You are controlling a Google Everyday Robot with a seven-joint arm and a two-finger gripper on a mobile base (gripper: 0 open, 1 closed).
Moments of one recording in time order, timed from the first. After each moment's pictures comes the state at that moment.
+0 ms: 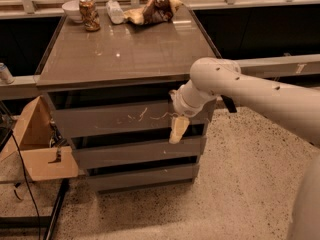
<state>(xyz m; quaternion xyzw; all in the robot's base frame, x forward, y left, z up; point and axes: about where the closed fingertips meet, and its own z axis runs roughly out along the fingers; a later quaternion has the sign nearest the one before) 0.654 -0.062 0.676 -0.69 0.68 0.04 0.24</state>
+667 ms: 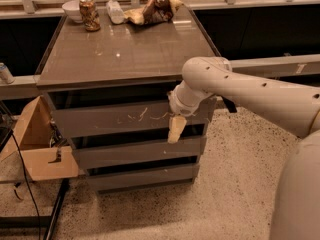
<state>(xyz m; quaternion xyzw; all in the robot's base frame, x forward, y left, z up) 0.661 -0.056 0.666 -0.69 0.69 0.03 0.22</state>
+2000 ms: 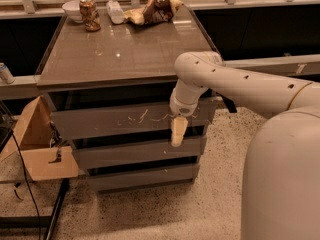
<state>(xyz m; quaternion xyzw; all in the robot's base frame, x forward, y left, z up) 0.650 -0.070 0.644 -0.70 0.71 0.05 0.11</state>
